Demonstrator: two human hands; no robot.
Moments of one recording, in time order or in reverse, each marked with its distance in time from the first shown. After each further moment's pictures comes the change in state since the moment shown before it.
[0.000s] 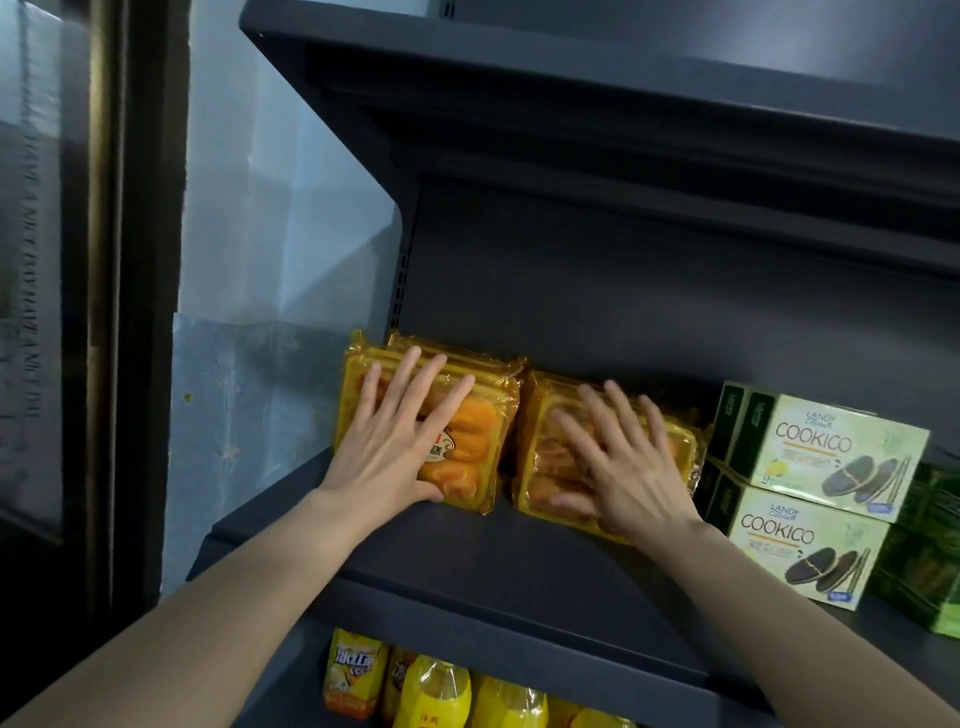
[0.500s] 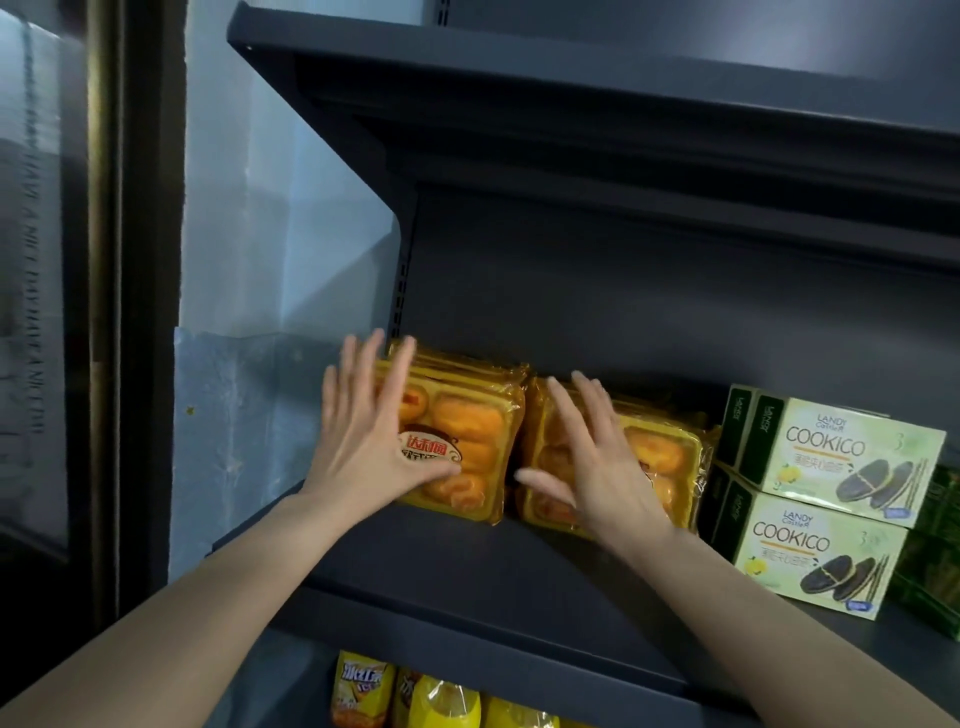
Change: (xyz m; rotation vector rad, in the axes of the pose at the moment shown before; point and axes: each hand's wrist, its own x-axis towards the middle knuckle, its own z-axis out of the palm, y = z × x) left_hand 0.007 -0.016 -0.006 -0.384 0.118 -0.289; right_hand 0.022 -0.038 -0.026 0.563 0.016 0.195
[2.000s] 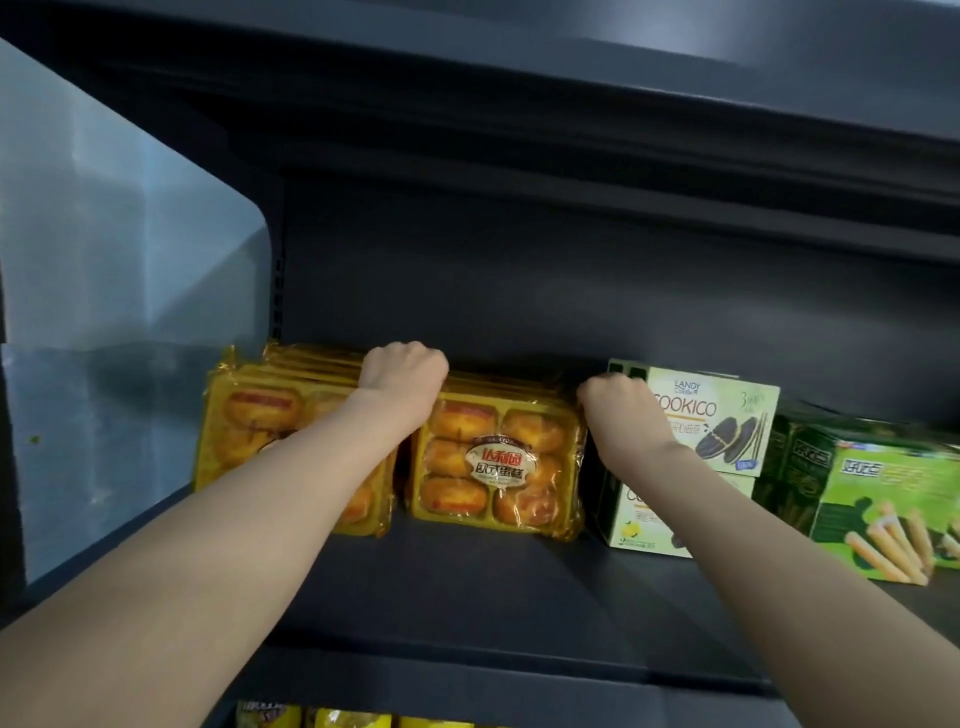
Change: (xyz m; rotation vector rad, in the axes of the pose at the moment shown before) left_hand 0.092 0.142 0.040 0.467 -0.312 0.160; right_hand -0.004 0.076 -0.097 -0.590 -0.252 0.339
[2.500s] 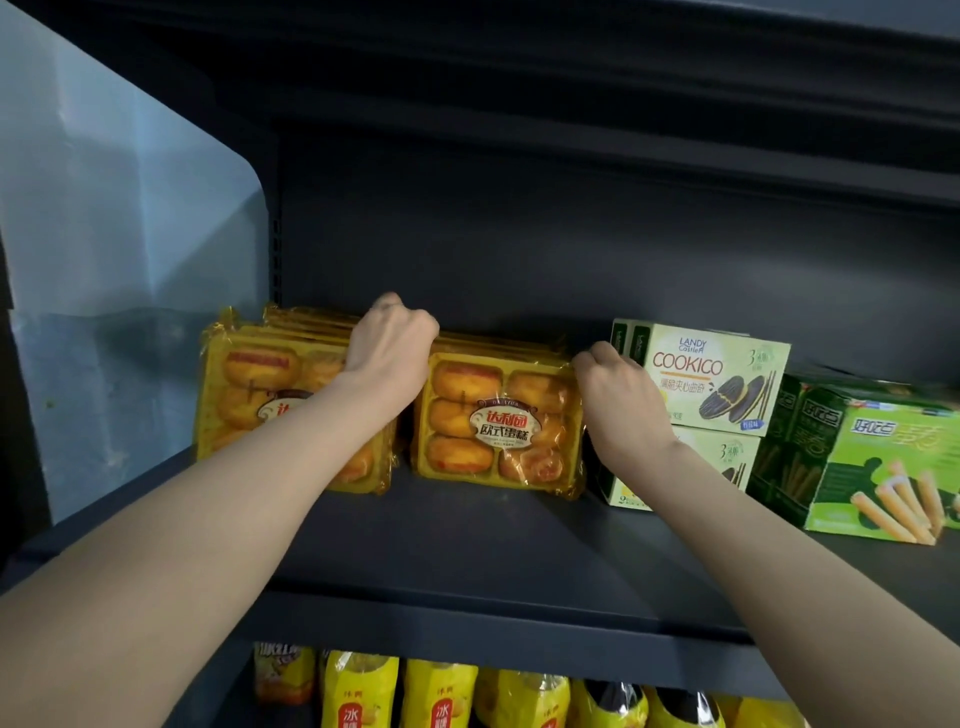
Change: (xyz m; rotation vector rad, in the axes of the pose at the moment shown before) left_hand -0.018 0.000 0.007 -0.144 0.161 -0.107; right_hand -0.026 -0.010 0.017 0.120 0.119 -0.006
